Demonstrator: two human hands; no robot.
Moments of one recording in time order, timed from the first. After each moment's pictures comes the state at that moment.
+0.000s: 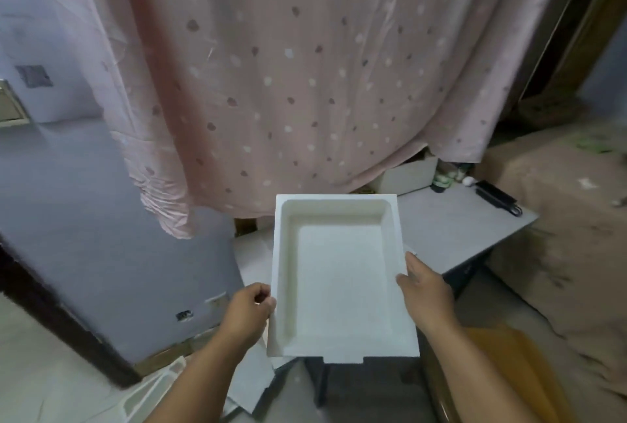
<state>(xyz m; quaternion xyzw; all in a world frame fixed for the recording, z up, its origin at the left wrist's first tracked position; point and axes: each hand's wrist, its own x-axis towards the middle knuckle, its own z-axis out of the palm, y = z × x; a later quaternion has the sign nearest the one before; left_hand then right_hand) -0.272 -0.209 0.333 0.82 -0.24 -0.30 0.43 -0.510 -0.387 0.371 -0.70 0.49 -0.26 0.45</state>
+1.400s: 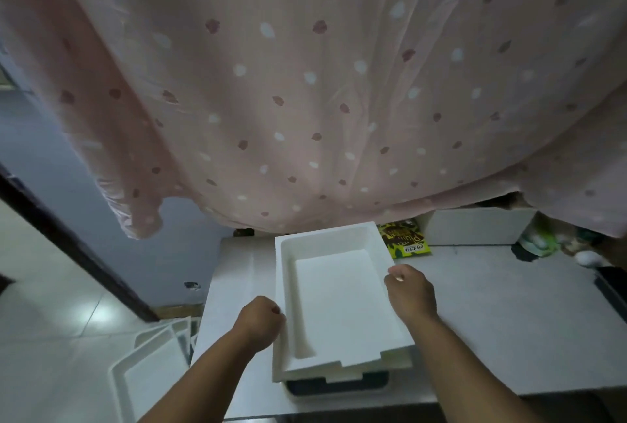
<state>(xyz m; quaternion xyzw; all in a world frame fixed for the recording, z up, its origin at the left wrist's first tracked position) -0.277 -0.466 0.276 0.90 -0.06 -0.32 0.29 -0.393 -0.723 0.291 -0.77 0.45 -0.07 0.44</state>
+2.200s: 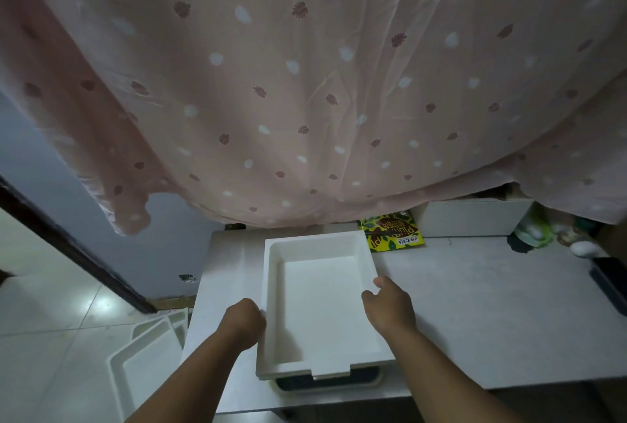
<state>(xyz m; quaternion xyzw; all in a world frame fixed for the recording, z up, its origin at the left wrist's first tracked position) -0.272 -0.473 0.258 0.94 -0.05 -0.29 0.15 -0.398 -0.711 0.260 -0.79 0.45 0.02 0.41</state>
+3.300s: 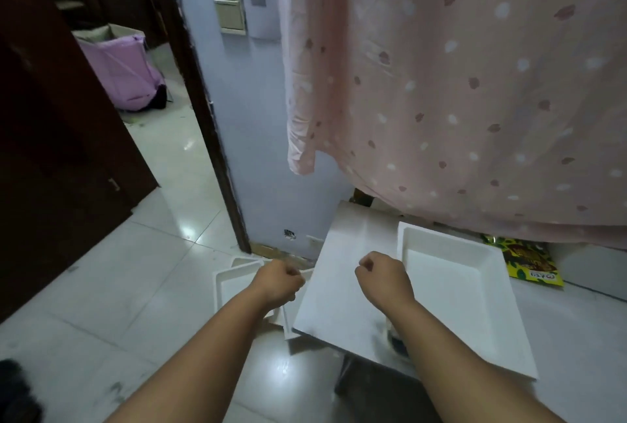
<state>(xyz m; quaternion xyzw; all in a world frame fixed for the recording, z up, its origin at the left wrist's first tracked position) -0.300 -0.258 0.302 0.88 0.05 -0.24 0.39 -0.329 -0.476 0.298 -0.92 0.18 0.05 0.34</state>
